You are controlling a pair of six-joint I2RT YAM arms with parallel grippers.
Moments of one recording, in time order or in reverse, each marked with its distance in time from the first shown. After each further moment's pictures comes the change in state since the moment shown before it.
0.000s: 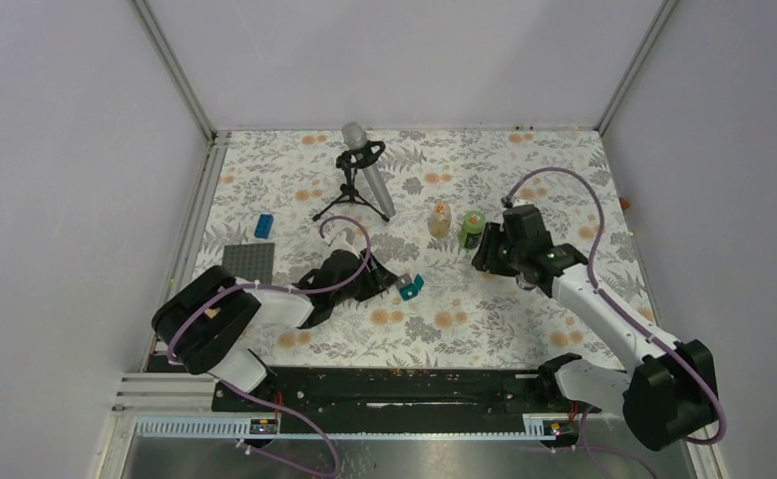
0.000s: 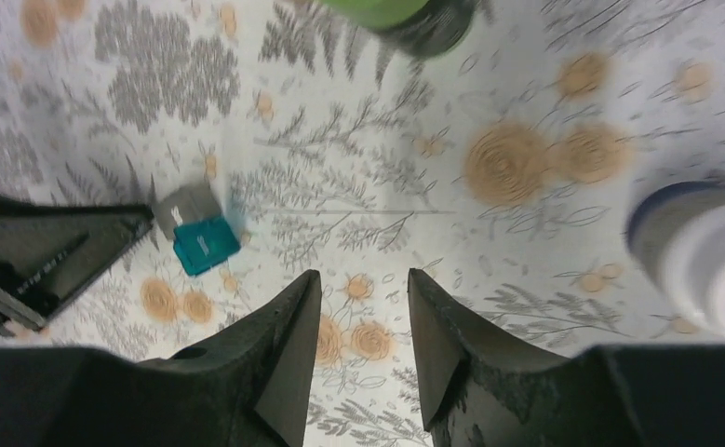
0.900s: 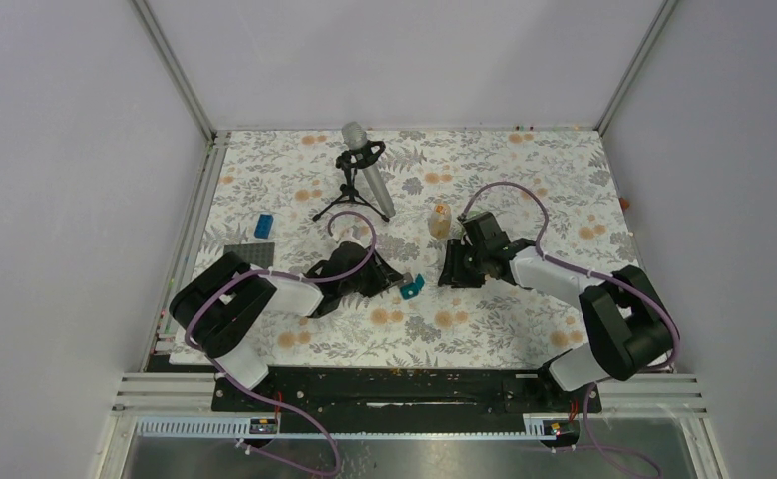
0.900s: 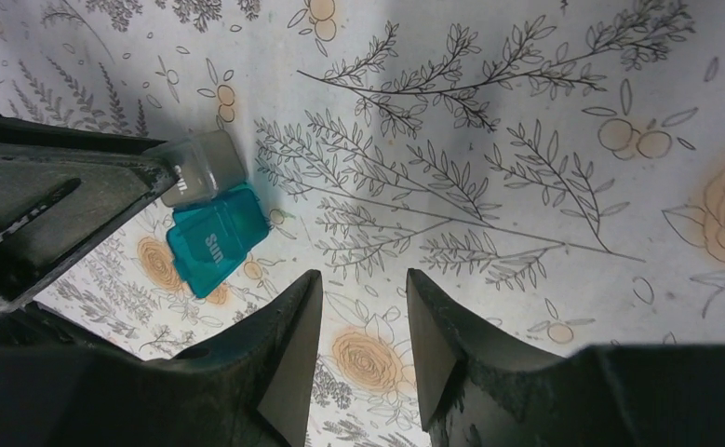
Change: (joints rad) left arm 0.027 0.124 0.079 0.005 0.098 -0.095; right arm 0.132 0.355 -0.025 0.196 -0.200 0.053
